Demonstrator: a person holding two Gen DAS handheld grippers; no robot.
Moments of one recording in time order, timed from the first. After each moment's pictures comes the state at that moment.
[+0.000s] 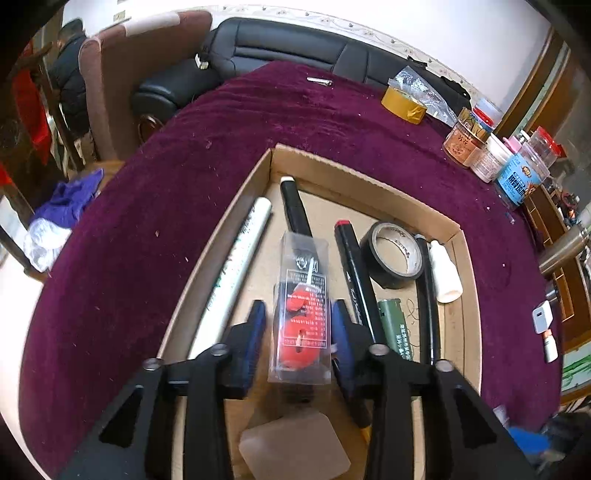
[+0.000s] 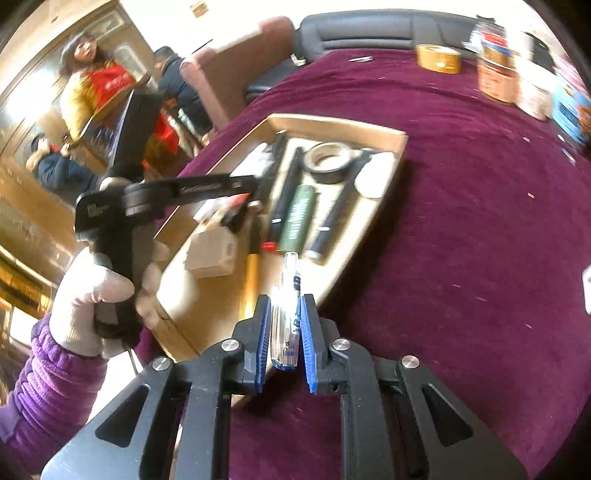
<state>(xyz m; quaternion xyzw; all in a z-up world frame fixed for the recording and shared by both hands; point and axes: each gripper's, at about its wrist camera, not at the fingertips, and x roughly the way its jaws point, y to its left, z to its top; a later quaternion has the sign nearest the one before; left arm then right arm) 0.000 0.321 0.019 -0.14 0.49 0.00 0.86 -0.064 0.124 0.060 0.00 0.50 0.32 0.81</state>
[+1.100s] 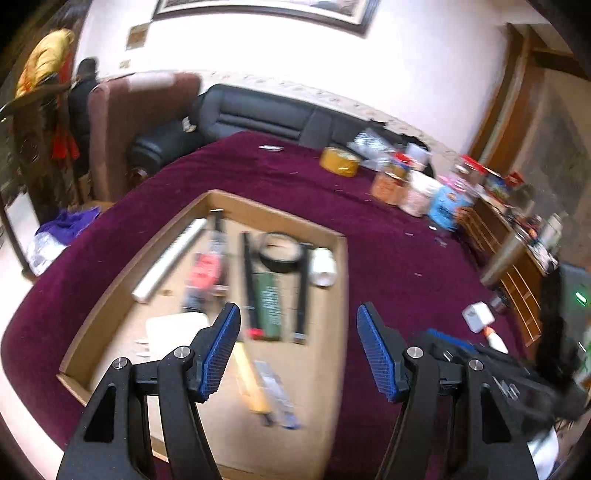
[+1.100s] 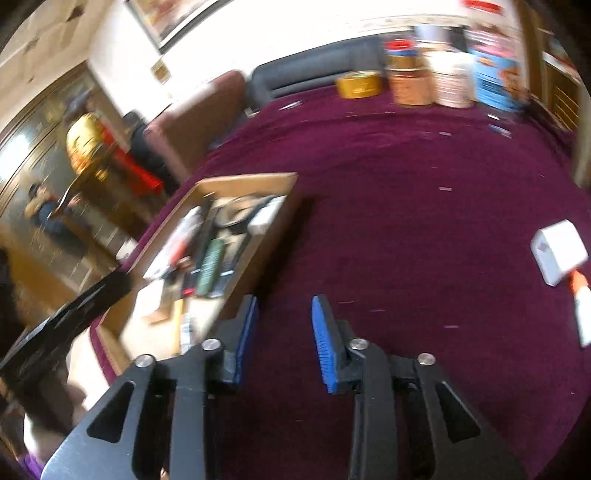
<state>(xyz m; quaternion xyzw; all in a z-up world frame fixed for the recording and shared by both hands) -0.114 0.224 0.083 -0.14 0.34 -0.02 0.93 -0.042 0.014 0.053 0.10 0.43 0.24 0.87</state>
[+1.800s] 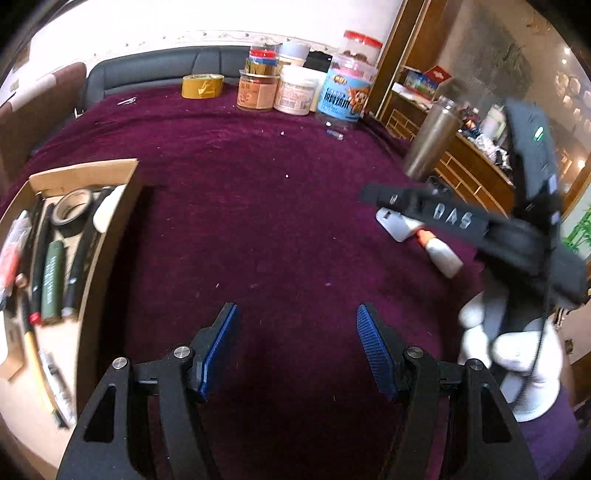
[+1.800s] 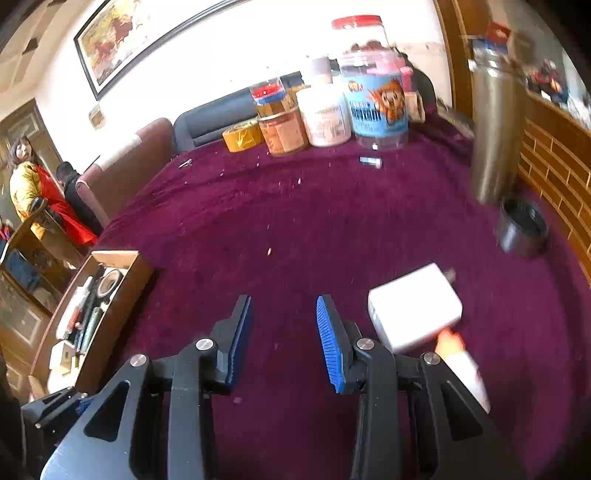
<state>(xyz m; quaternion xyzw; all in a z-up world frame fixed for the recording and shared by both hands) -0.064 0.055 0.037 -0.04 0.45 -0.18 0.88 0.011 -0.101 0.055 0.10 0.37 0.11 0.92</state>
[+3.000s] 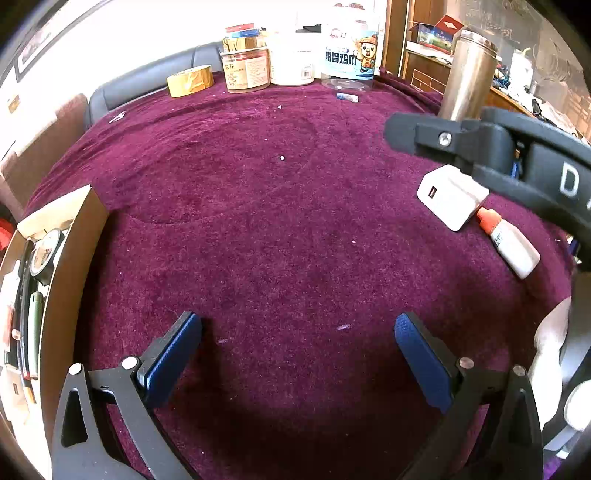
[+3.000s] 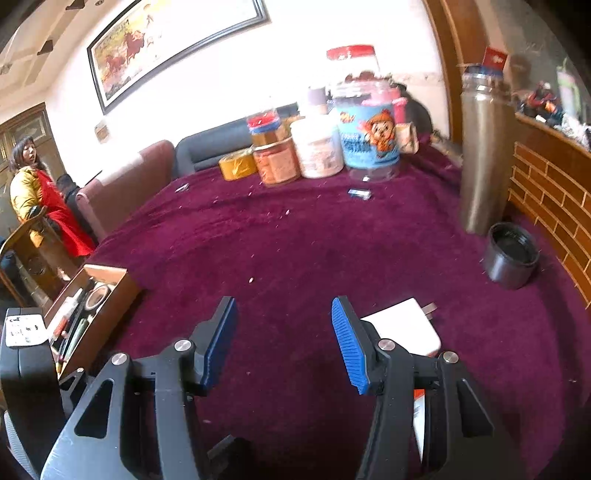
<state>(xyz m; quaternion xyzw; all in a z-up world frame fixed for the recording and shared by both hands) -0.026 -0.002 0.000 0.07 0.47 -0.11 0.87 0.003 -0.118 0.051 0.09 0.30 0.10 0.94</state>
